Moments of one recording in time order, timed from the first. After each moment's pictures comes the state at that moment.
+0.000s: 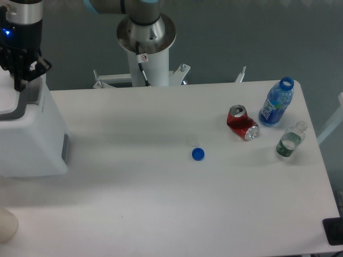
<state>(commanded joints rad) 1.97 -1.55 -1.57 -1.29 1.30 0.26</state>
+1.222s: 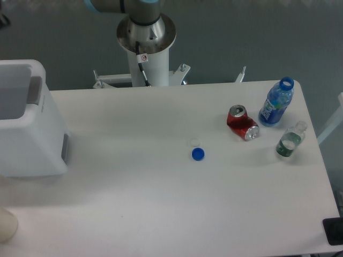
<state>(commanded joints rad) 1.82 -1.52 -1.37 -1.20 1.08 0.10</state>
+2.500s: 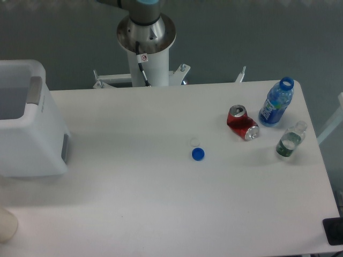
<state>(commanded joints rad) 1.63 -1.66 -1.28 -1.18 1.24 0.09</state>
